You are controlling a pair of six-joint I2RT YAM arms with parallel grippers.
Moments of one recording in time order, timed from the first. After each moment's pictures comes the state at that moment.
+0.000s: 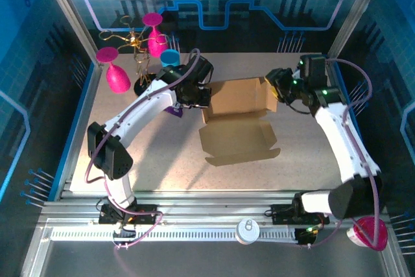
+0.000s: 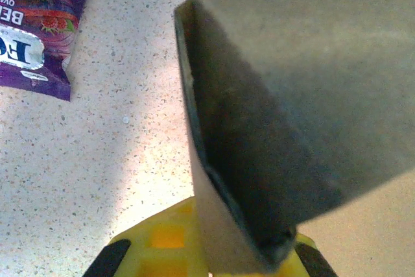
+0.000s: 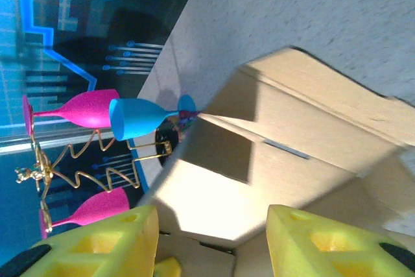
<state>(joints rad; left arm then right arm) -0.60 1.81 1.83 -1.14 -0.02 -0.53 0.11 1.27 1.29 -0.68 -0.33 1.07</state>
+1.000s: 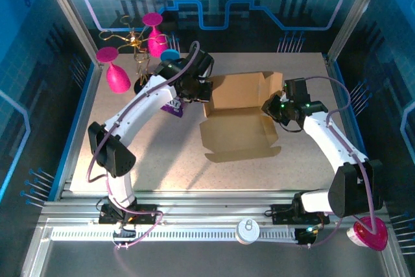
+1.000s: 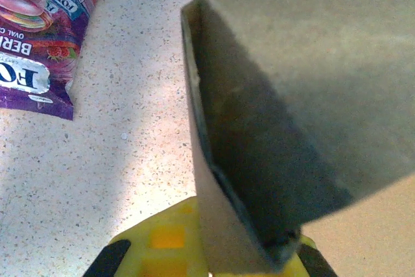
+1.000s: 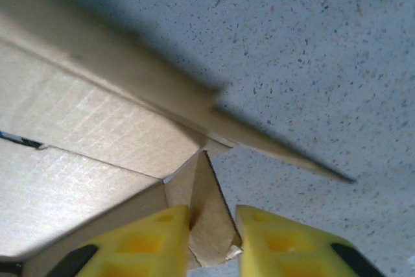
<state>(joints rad) -0.59 1.84 1.95 -1.20 -0.02 -0.50 0.16 1.34 1.02 -0.59 -0.25 0.79</state>
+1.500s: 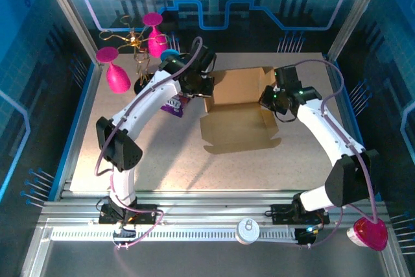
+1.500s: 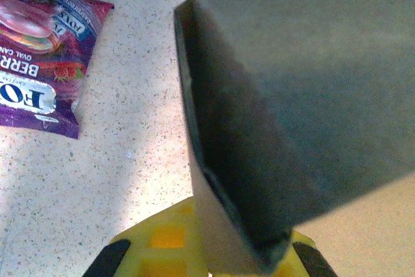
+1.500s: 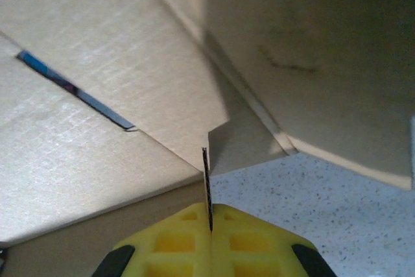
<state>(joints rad) -0.58 1.94 2.07 -1.22 -0.04 -0.49 0.26 1.45 1.26 -0.74 -0.05 0.67</state>
